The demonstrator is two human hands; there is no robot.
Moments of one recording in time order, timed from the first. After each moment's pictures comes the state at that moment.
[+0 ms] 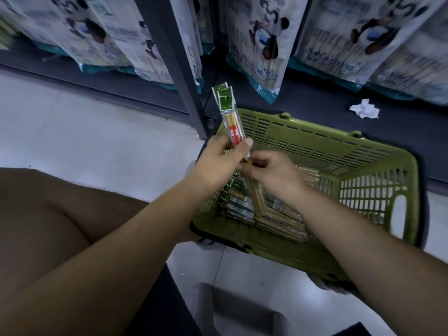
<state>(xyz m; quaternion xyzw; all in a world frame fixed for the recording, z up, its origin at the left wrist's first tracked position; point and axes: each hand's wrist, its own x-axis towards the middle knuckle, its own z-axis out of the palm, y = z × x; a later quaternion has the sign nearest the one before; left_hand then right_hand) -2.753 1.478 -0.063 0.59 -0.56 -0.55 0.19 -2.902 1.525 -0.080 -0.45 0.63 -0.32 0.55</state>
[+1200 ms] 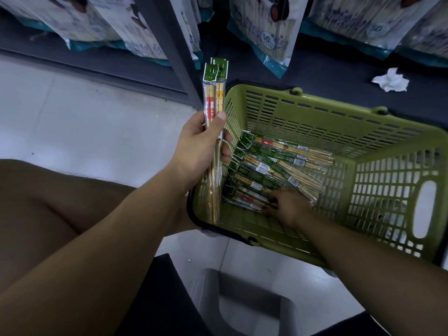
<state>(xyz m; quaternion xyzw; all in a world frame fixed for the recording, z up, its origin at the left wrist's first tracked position) -2.731 1.469 -0.071 0.58 -0.42 -0.63 0.29 -2.934 1.608 -0.239 -0.62 0.66 0.13 0.40</state>
